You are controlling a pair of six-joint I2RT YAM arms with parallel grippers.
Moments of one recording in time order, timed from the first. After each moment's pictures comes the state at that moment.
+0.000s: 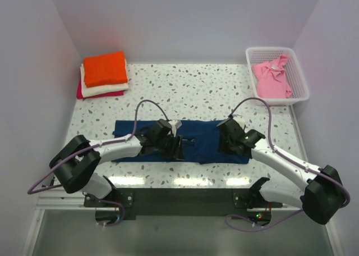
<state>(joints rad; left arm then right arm) -0.78 1.47 0.67 -0.12 0.27 -0.63 0.68 1.11 0.72 -0.73 0.32 0.78</state>
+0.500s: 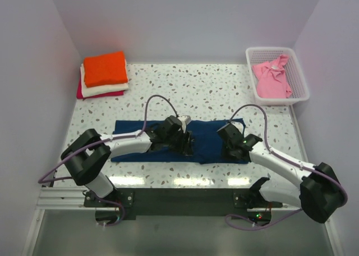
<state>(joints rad) -0.86 1.59 0.82 -0.08 0.22 -0.64 0.66 1.16 0.62 -0.64 0.24 0.76</state>
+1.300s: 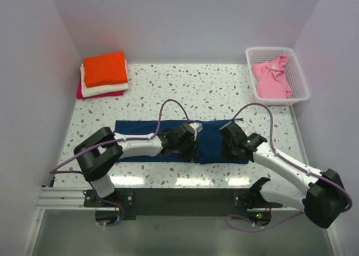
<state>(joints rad) -0.99 1.71 0.90 -0.10 0.15 -0.65 0.66 1.06 0.64 -0.74 0.24 0.82</state>
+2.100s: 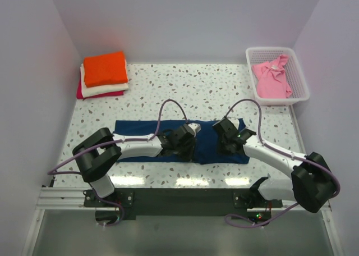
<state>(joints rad) -1.00 1.69 0.90 -0.15 0.08 -0.65 0.66 1.27 0.69 -0.59 0.25 0.78</state>
